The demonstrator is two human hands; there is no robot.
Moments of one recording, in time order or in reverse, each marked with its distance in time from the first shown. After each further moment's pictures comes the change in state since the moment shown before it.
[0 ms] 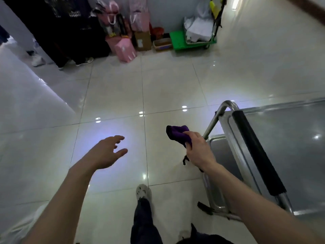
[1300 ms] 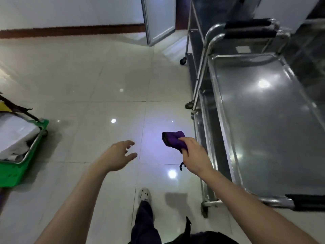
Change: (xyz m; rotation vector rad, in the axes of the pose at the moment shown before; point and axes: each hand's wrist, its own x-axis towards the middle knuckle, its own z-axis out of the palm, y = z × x) left_hand 0.723 0.555 -0.091 0.642 -0.587 1.181; right_hand 0.416 0.123 -0.192 0.276 0.857 0.998
